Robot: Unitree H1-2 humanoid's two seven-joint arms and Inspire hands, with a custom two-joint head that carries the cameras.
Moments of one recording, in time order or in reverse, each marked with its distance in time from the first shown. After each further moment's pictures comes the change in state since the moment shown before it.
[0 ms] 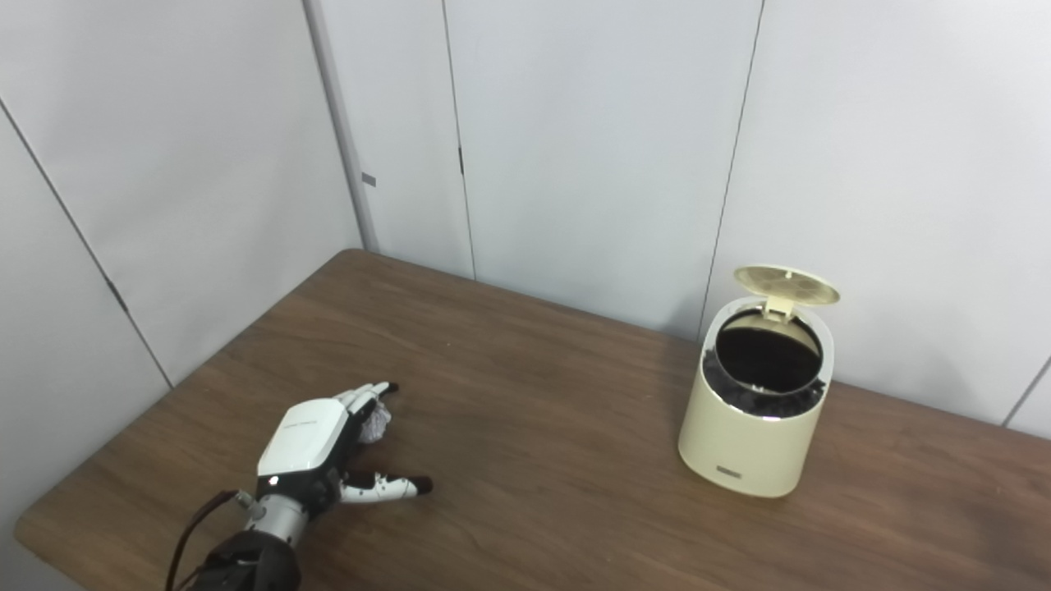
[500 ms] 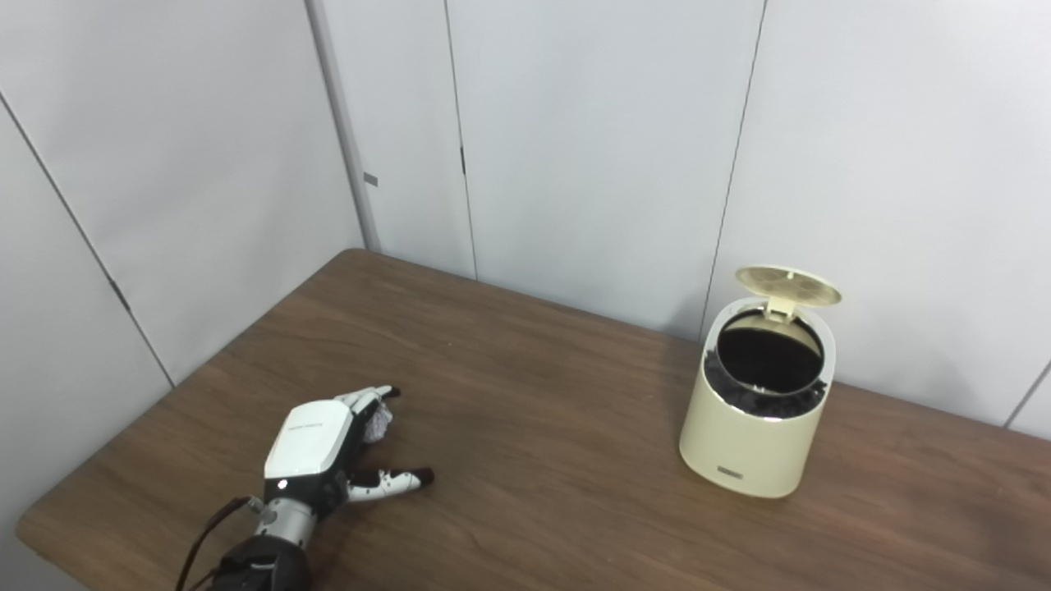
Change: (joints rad) left arm -0.023 0.007 -0.046 0.087 0.018 -0.004 0.125; right arm 0.011 0.000 -0.014 -0.060 0.015 0.068 0.000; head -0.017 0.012
